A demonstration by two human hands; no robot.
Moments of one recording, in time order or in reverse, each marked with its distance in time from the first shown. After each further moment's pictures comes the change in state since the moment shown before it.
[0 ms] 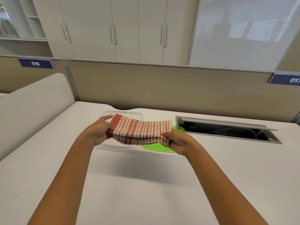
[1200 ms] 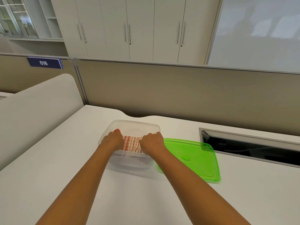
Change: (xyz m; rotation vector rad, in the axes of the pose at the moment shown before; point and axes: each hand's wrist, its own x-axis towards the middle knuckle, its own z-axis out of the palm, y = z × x) left_hand 0.136 -0.037 -0.021 1.216 0.253 -0.010; right_hand 0.161 0.019 0.115 -2.033 0.033 -0.522
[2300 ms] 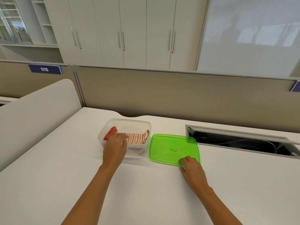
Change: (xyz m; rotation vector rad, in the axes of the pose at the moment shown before) left_hand -0.104 0.008 0.025 -0.376 0.538 0.304; right_hand -0.157 0.107 0.110 0.341 0.273 0.305
